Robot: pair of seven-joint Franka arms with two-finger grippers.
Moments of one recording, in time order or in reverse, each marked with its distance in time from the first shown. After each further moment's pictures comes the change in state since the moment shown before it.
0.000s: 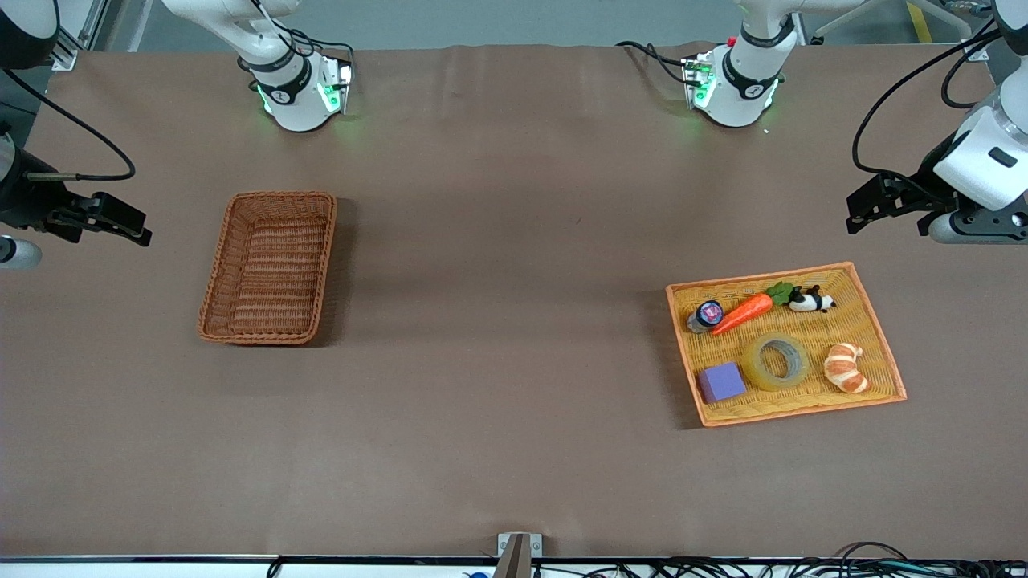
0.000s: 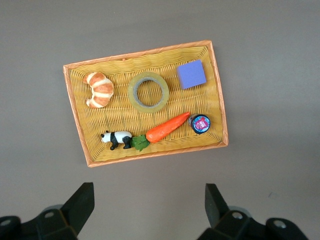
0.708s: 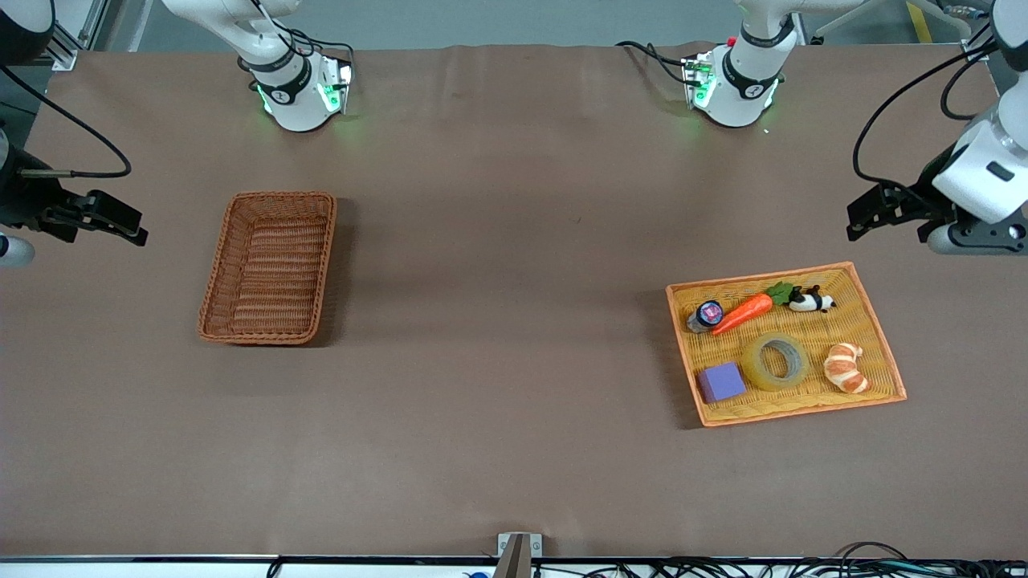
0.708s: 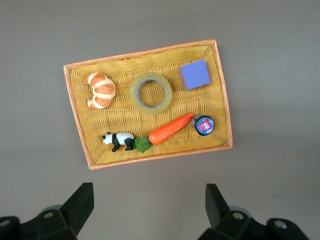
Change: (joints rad) left arm 0.008 0.040 0.009 -0.002 0.006 0.030 0.016; right arm 0.000 0.000 0.000 0.013 -0.001 0.000 -0.001
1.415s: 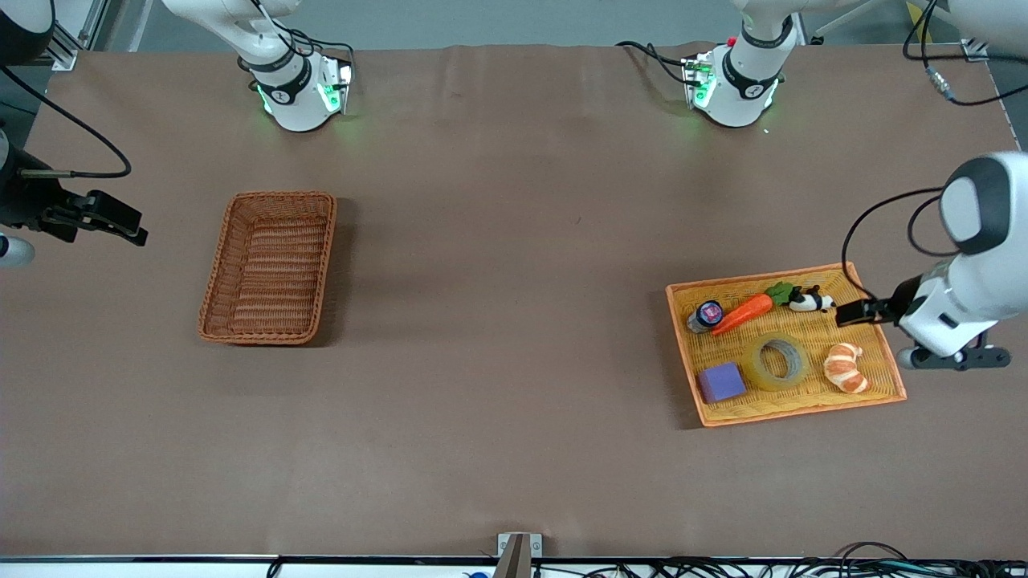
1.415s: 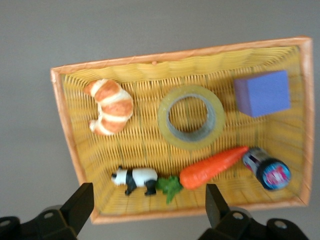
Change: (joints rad) left arm 0.122 0.337 0.003 -0.051 0.004 0.292 0.075; right arm 0.000 0.000 0.000 0.000 0.000 0.000 0.000
